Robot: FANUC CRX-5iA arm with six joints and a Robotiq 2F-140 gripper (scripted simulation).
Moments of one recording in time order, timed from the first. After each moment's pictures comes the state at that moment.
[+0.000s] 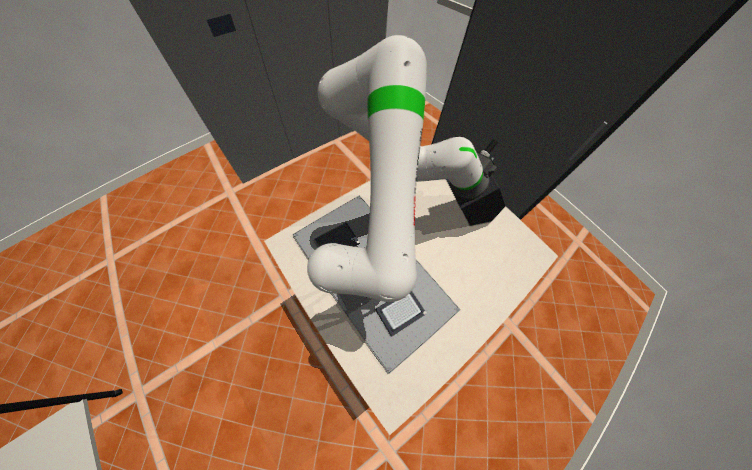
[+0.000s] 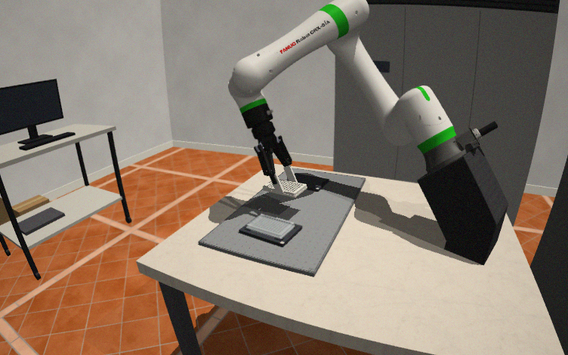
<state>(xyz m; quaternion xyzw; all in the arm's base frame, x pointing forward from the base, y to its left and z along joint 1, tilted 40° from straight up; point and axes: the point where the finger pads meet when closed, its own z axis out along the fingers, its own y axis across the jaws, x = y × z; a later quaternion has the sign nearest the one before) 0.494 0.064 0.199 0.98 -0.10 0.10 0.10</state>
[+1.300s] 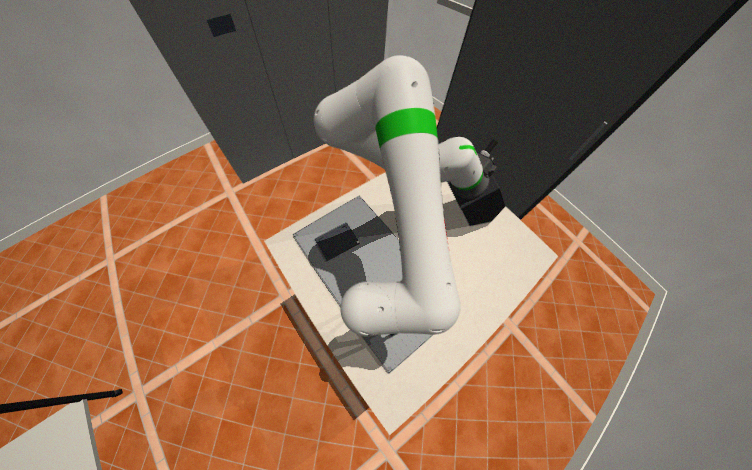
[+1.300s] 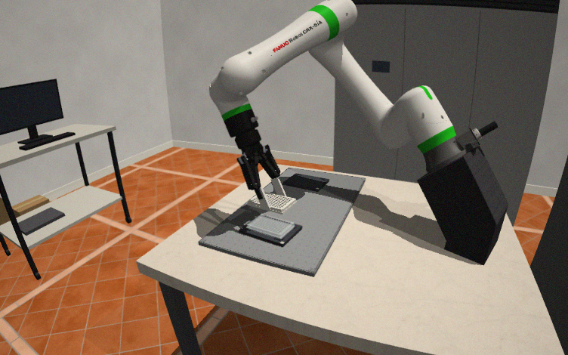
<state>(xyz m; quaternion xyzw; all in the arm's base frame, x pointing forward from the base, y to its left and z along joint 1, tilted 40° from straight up) 0.501 0.174 0.164 0.98 -0.10 0.10 0.10</state>
